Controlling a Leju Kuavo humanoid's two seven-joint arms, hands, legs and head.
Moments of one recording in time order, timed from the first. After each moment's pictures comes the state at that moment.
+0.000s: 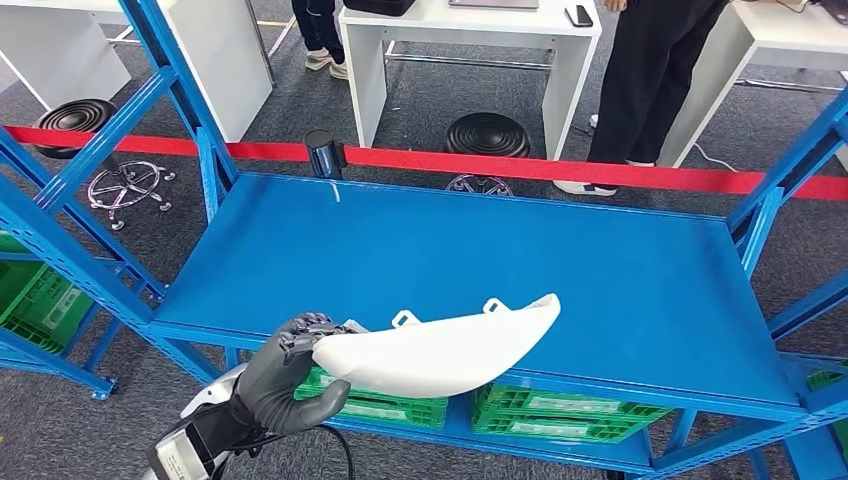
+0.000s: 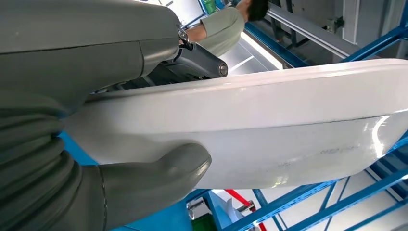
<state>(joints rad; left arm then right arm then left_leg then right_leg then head) -0.13 0.05 -0.43 -1.60 -0.15 -0.29 -0.70 -0.09 0.03 -0.78 -0.19 1.01 -0.21 -0.08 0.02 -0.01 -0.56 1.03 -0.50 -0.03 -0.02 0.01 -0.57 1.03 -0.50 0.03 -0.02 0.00</state>
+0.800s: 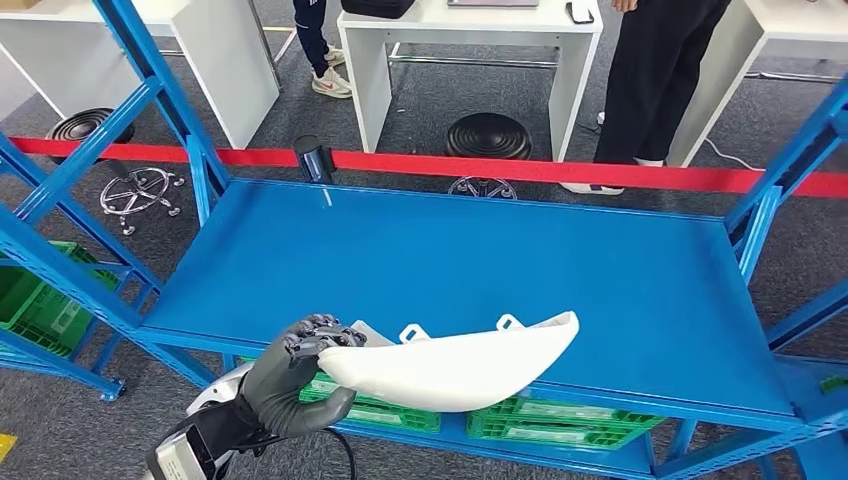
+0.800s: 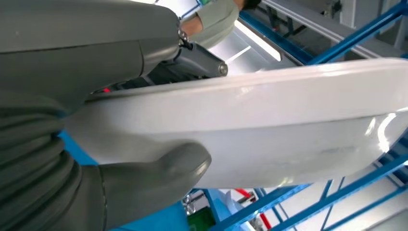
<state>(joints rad) -0.14 0.06 -0.46 -1.61 -0.14 -0.29 -0.70 -0.09 0.02 -0.80 -0.19 1.02 -0.34 -0.01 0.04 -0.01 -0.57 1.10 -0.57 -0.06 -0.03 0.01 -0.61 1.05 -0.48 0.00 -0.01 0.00</state>
